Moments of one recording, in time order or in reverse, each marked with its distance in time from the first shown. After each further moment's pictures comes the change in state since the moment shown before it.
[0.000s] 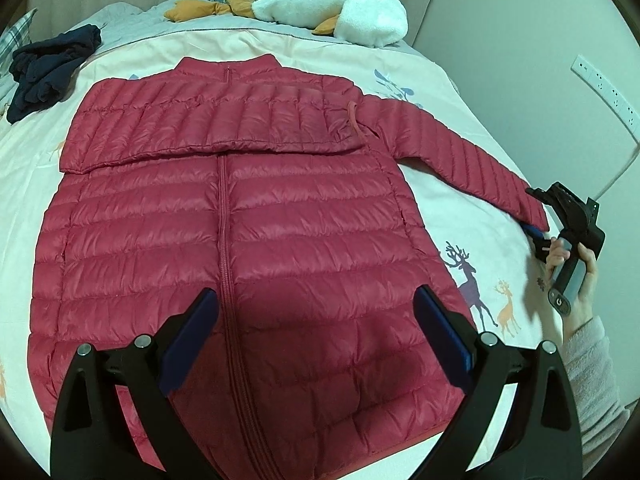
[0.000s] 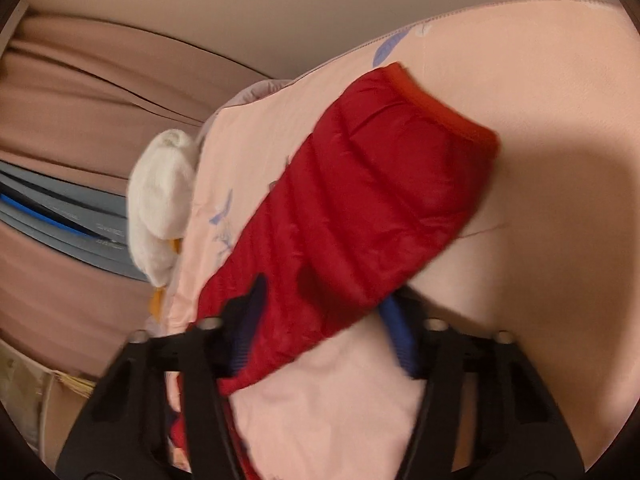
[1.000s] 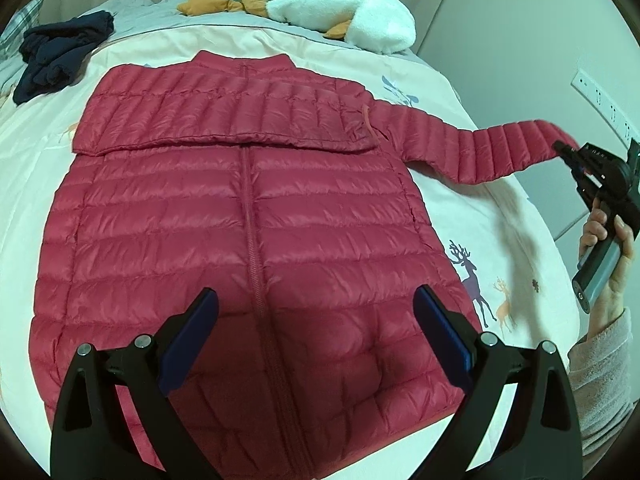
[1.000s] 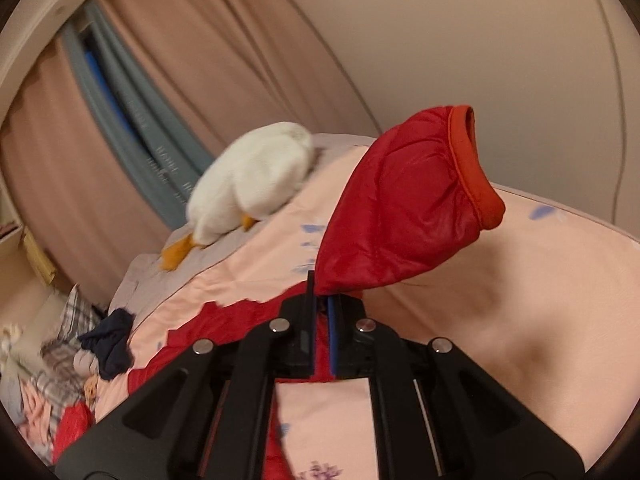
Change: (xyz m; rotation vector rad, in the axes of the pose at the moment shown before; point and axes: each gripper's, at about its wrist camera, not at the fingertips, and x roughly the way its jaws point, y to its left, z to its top) left arm -0.015 0.026 -0.012 -0.053 -0.015 -0.033; right arm -0.085 0.165 -0.065 -0.556 -0.181 0.109
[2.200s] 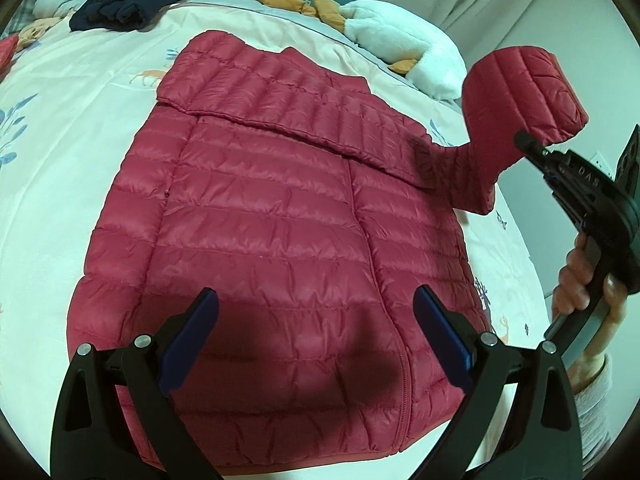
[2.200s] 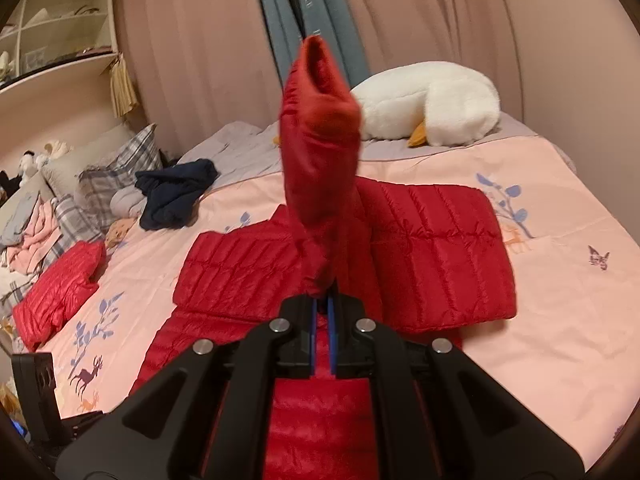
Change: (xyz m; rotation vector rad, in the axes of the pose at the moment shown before) left arm -0.028 0.100 -0.015 -0.242 -0.053 -0.048; right arm 0.031 0.216 -0.131 -0.496 0.248 0.243
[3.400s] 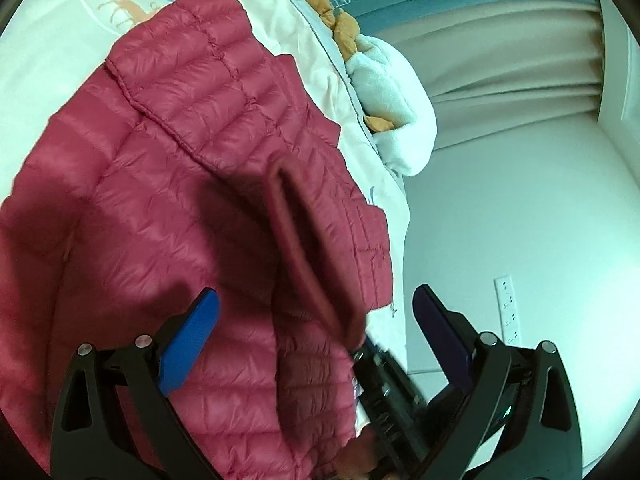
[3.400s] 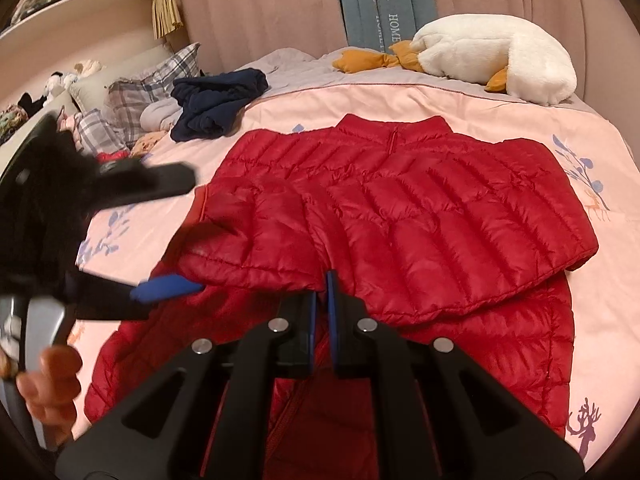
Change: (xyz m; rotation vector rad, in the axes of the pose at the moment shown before) left arm 0.047 0.046 0.081 -0.426 0.012 -0.438; right arm 0.079 0.066 -0.071 -0.159 0.207 0.103
